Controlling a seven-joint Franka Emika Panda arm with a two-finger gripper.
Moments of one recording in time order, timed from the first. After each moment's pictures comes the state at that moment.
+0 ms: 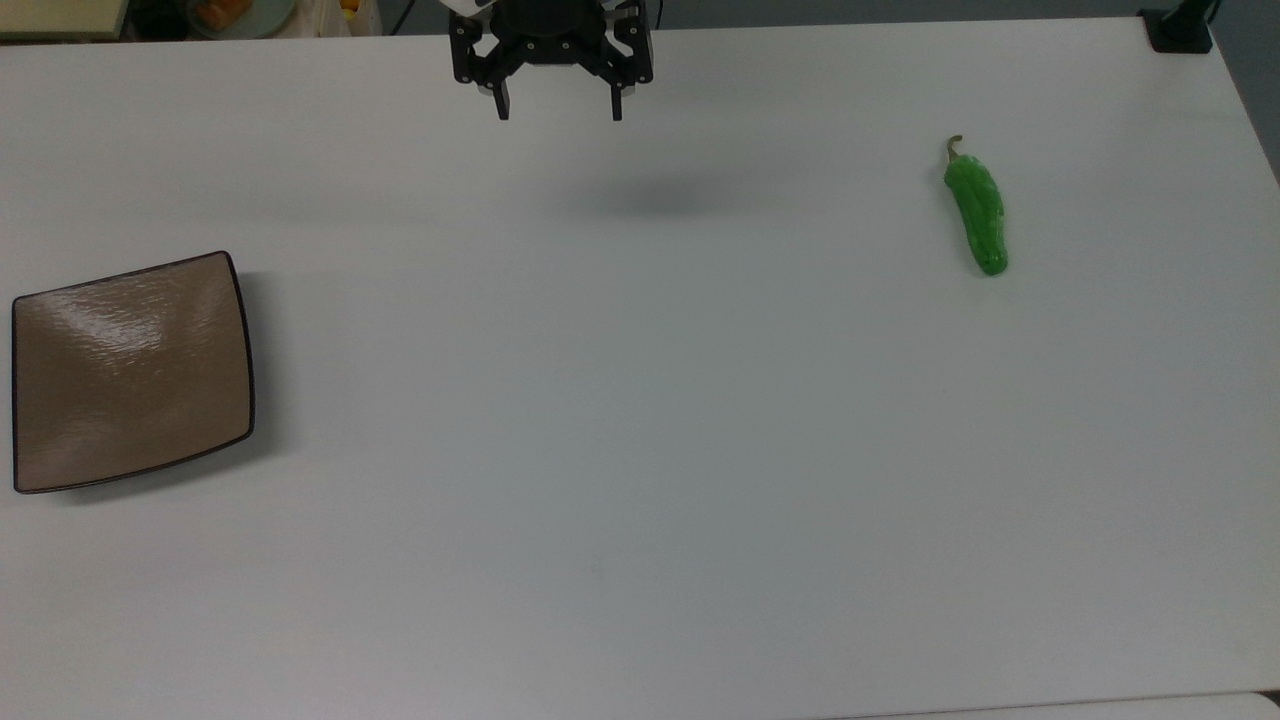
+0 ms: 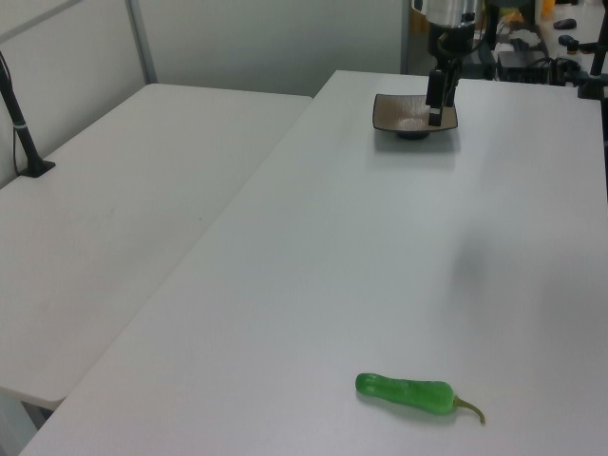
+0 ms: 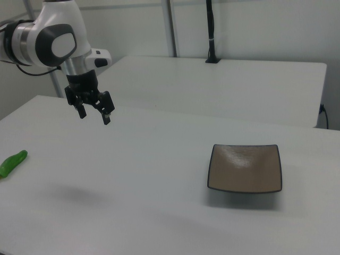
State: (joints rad) arm 0.05 0.02 0.09 -1.77 0.02 1.83 0.07
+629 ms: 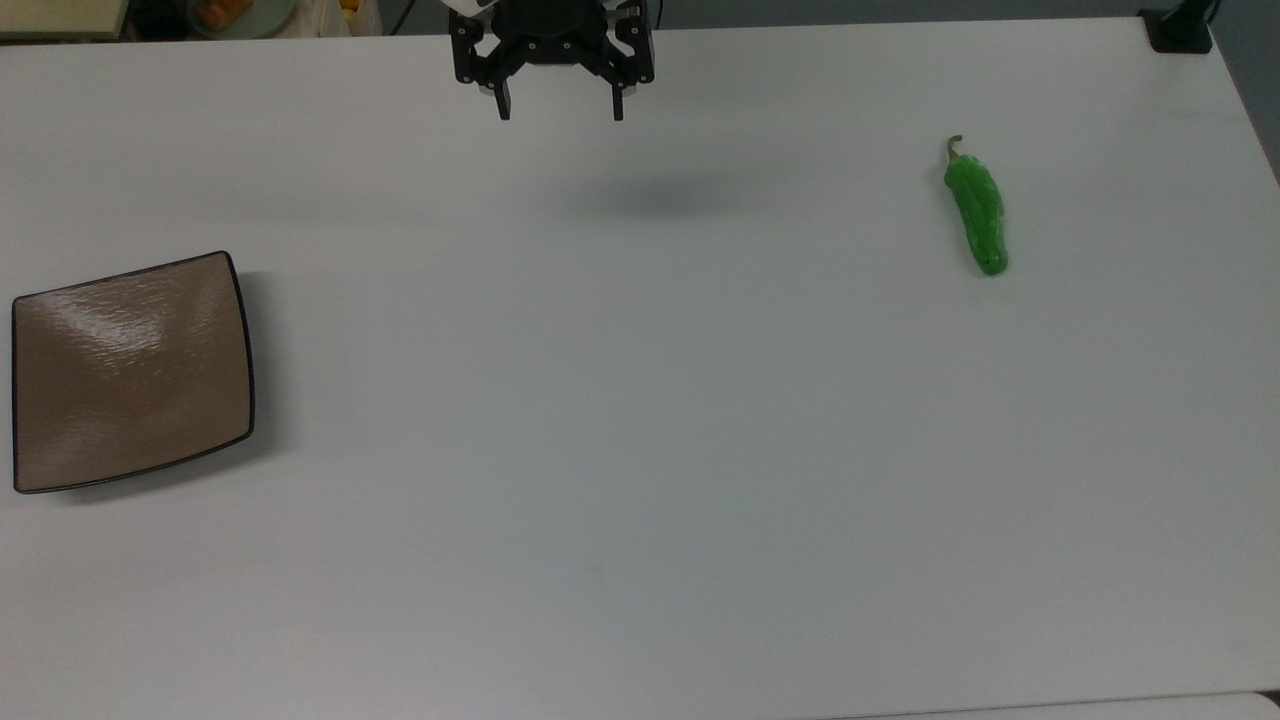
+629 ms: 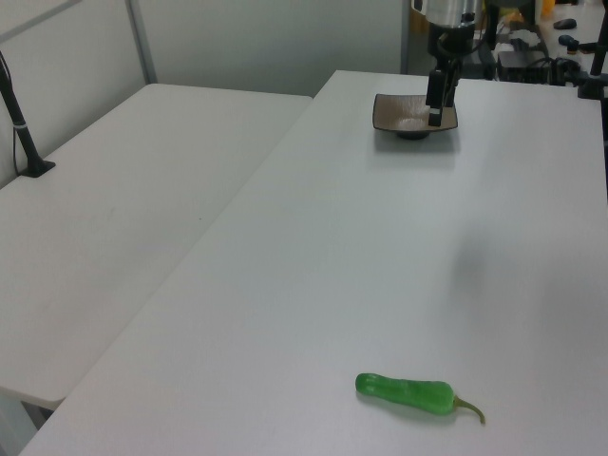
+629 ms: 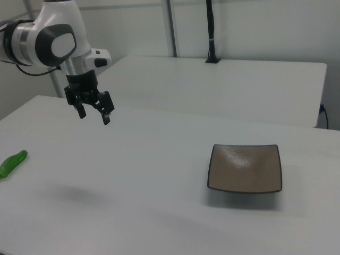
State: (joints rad) arm 0.05 0.02 0.09 -1.77 0.02 1.83 0.07
